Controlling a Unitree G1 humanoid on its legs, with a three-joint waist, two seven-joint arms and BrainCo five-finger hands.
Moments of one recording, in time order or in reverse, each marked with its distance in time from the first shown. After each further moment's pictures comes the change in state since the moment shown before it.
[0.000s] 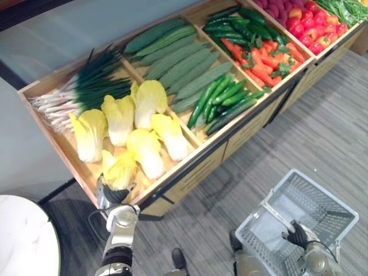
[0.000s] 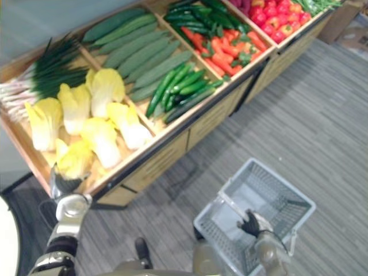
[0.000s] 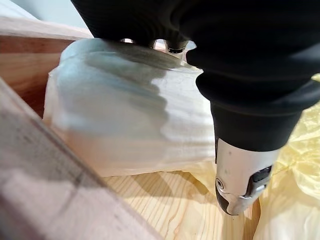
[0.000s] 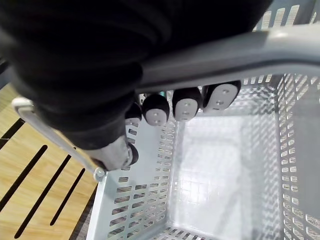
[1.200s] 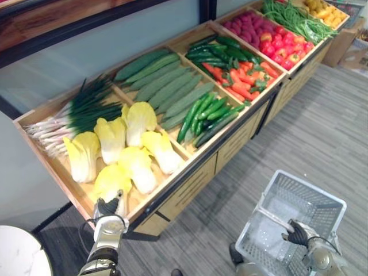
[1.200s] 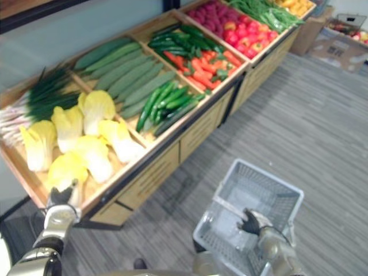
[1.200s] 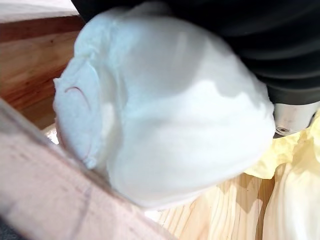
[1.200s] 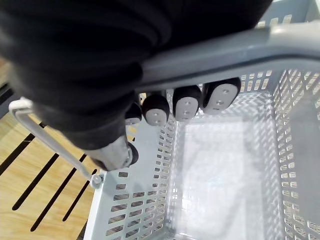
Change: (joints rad) left arm -0.048 0.132 -0.042 0.309 -0.079 -0.012 -0.205; right arm -0.010 -0.109 0.108 -0.039 0.031 -0.010 0.091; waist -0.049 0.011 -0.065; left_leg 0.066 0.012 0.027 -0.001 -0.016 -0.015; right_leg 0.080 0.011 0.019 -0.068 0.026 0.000
